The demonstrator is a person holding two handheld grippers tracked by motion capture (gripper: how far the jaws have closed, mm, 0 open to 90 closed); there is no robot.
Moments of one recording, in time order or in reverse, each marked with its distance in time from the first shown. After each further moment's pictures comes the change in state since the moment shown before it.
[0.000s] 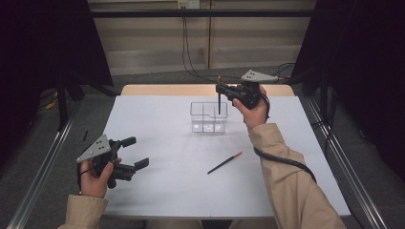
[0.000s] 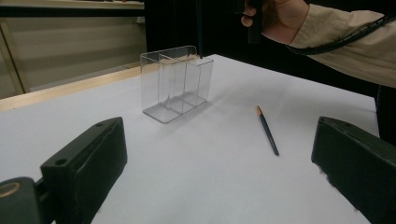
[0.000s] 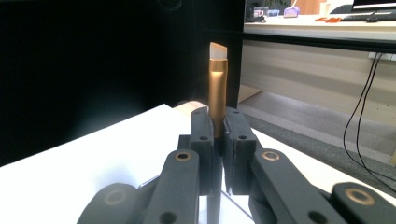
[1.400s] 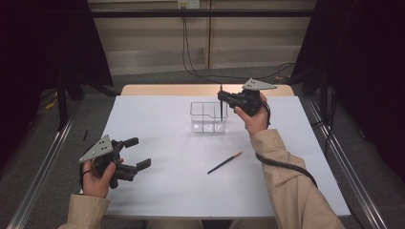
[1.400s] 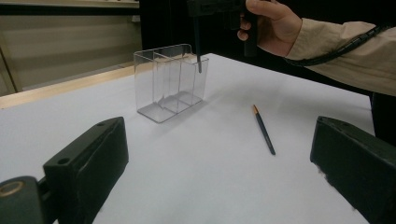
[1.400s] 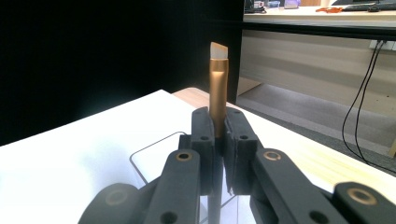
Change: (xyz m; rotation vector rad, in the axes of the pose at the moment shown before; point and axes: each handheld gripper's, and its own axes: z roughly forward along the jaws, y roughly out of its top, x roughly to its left) left arm -0.001 -0.002 0.005 -0.002 -0.023 -0.009; right arm -0.005 -0.027 -0.003 0.014 -0.001 -0.002
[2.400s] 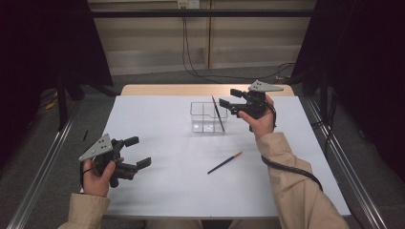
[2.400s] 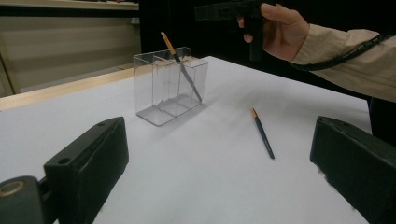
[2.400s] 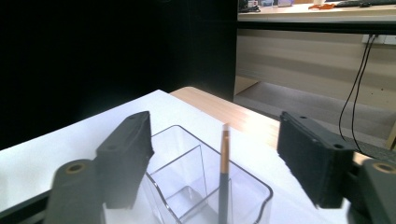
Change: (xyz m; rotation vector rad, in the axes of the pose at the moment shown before) left arm 0.002 0.002 0.001 -0.009 -0.004 -0.010; right arm -0.003 -0.004 -0.016 -0.003 -0.015 0.032
